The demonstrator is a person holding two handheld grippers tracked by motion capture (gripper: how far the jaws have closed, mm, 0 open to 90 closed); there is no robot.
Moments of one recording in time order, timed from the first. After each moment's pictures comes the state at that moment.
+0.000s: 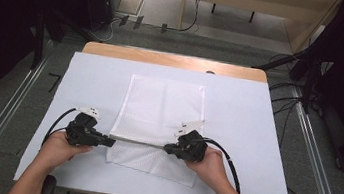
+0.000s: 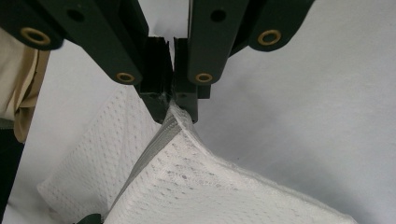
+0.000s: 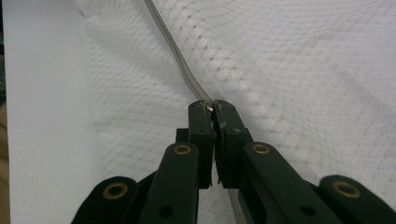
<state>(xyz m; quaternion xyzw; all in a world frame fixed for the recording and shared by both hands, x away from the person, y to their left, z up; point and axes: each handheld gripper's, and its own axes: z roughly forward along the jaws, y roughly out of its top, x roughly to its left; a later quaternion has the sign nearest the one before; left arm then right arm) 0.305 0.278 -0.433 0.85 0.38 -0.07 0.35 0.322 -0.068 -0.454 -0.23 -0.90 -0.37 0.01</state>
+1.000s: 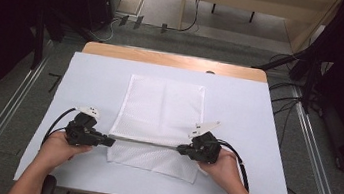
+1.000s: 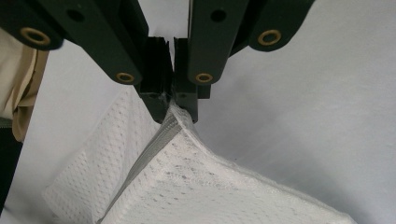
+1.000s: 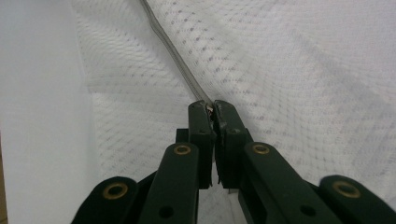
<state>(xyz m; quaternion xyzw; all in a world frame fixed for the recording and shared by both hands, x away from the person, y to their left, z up) 0.305 0.279 -0.433 0.86 0.38 -0.06 0.34 0.323 -0.104 -0.450 -0.24 -0.90 -0.36 0.00</state>
